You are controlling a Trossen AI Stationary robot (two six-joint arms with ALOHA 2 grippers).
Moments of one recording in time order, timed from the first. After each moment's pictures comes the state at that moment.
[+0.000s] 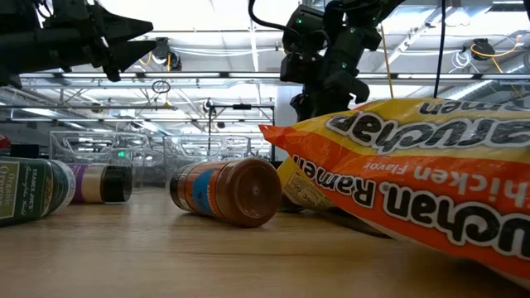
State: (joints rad) left arm 0.10 0.57 0.02 0.92 -0.16 0.00; right arm -0.19 1.72 1.24 -0.60 -0.12 -0.41
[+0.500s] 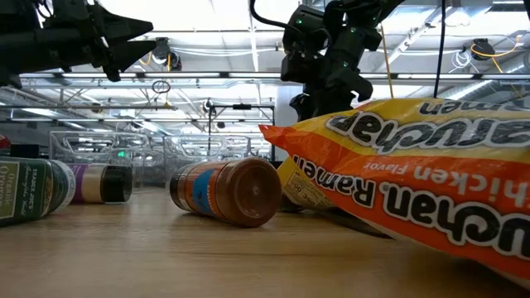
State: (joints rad) left arm 0.10 0.57 0.02 0.92 -0.16 0.00; right arm -0.19 1.72 1.24 -0.61 -0.16 -0.42
